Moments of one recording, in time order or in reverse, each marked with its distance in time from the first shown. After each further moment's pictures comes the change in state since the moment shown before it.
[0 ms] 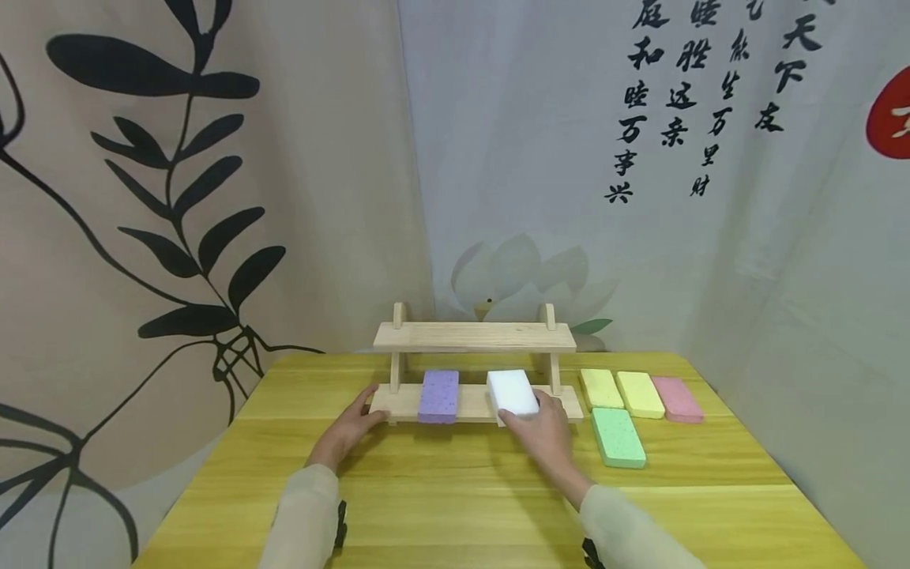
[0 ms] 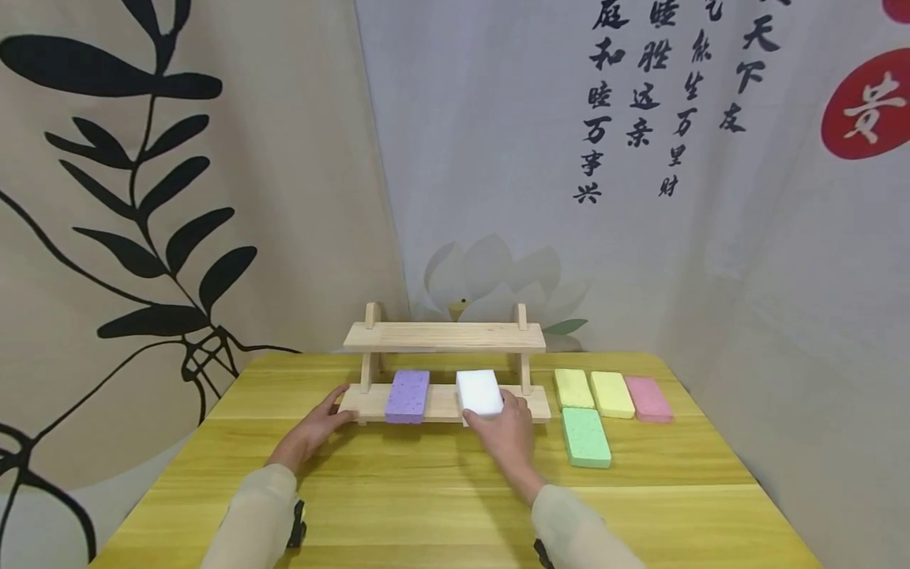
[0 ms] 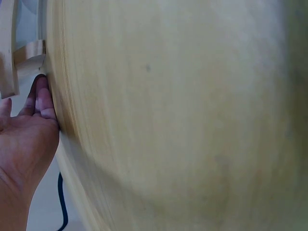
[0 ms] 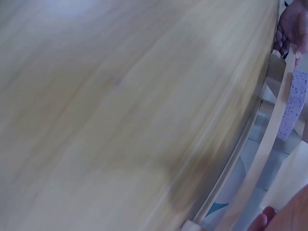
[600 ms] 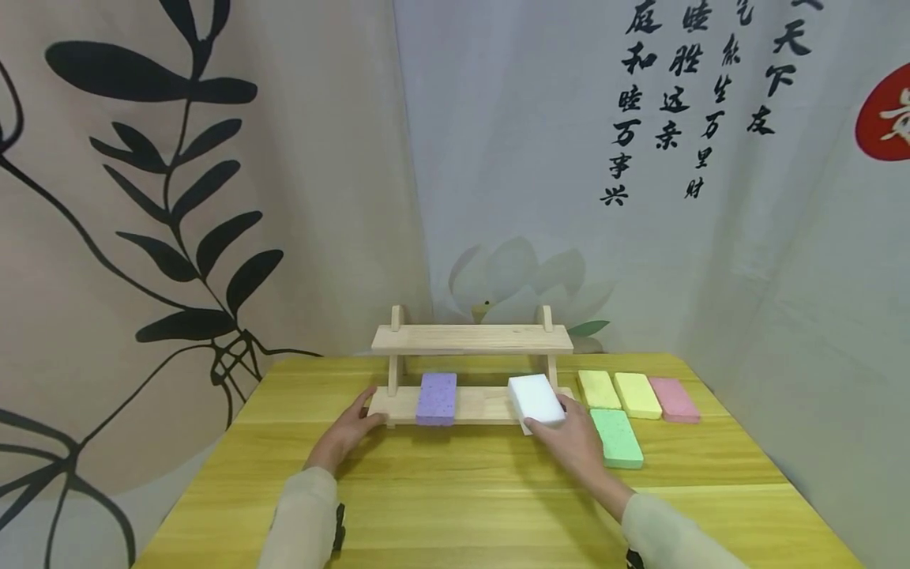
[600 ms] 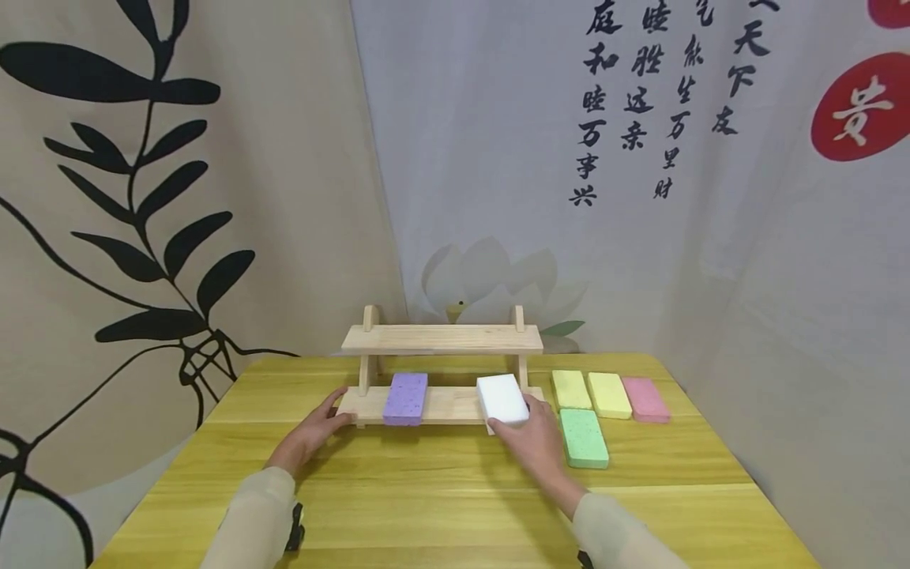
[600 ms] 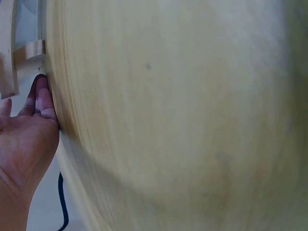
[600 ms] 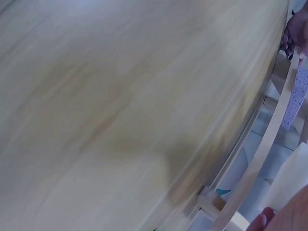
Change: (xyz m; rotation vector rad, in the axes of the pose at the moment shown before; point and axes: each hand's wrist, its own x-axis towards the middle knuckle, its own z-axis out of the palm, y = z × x) left_hand 0.003 -0.003 0.000 -0.009 -0.006 0.007; right_hand -0.002 0.028 -0.043 -0.081 -0.027 -0.037
